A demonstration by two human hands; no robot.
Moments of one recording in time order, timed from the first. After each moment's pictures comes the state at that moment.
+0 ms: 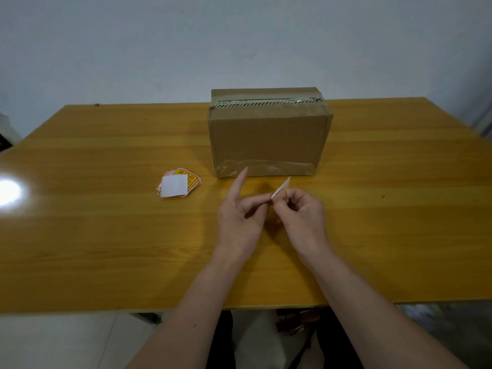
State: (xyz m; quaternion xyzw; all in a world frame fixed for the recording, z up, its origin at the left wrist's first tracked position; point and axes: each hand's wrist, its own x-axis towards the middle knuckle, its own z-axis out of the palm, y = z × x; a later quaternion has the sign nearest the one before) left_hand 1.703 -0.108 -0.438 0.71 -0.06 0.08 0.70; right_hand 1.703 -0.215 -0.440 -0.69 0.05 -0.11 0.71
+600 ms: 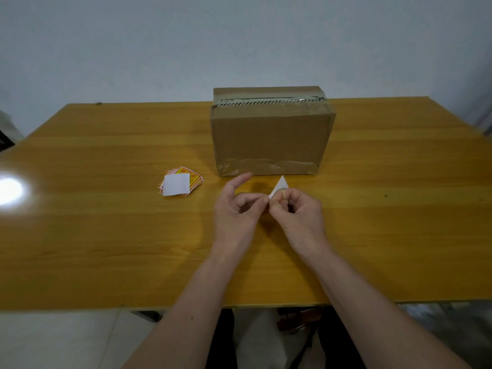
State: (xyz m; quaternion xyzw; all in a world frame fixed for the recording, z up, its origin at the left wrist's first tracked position) left_hand 1.706 -0.103 -0.432 0.66 0.00 0.06 0.75; right_hand 1.702 -0.211 -0.439 -0.71 0.02 -0.11 0.69
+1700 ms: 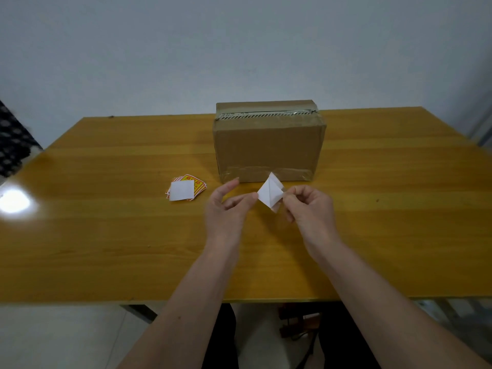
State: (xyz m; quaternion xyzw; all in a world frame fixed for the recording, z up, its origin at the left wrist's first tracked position) left_hand 1.694 -0.099 -0.404 0.64 0.16 0.04 0.76; right_hand 1.690 -0.227 -0.405 -0.71 0.11 -0.08 0.69
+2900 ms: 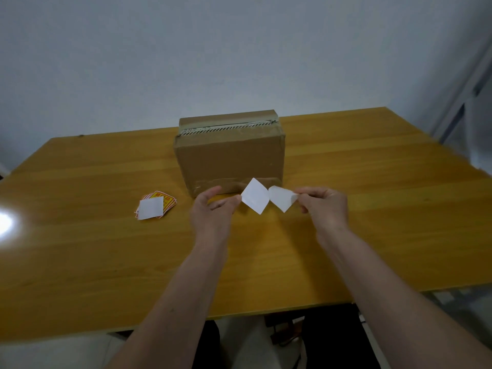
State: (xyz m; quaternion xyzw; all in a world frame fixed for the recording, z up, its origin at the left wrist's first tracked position) left_hand 1.715 -0.139 -0.398 0.66 0.19 0.04 0.73; right_hand 1.706 -0.305 -0.401 -0.68 0.25 -0.12 0.67
